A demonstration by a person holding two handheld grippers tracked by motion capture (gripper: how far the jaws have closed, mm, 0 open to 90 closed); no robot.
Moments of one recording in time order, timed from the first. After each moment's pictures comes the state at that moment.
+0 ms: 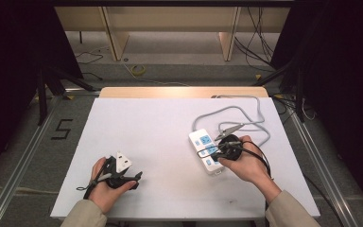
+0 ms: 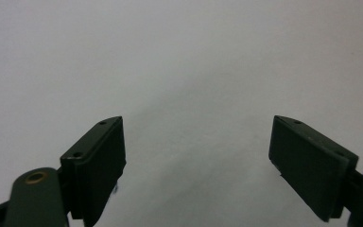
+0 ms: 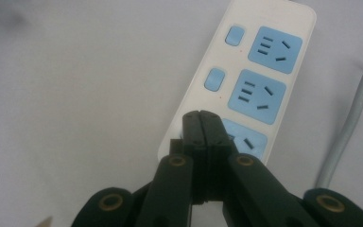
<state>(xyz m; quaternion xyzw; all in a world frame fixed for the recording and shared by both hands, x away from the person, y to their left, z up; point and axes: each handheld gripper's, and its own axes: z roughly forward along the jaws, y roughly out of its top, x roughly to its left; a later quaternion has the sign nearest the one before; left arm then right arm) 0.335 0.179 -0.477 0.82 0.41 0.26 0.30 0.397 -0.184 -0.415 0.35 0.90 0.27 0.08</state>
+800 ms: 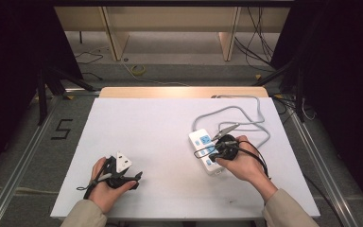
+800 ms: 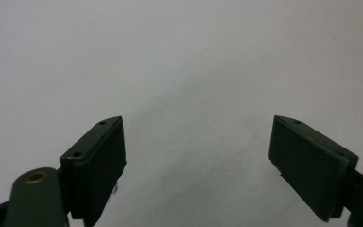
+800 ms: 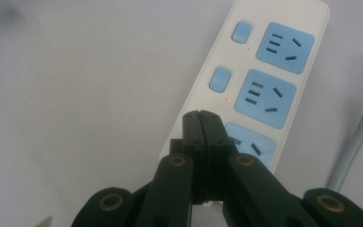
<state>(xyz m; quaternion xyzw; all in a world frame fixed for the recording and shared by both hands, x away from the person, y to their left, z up) 0.335 0.179 -0.477 0.82 0.41 0.26 0.30 0.401 -0.177 -0.420 0.35 0.90 0.26 0.07</state>
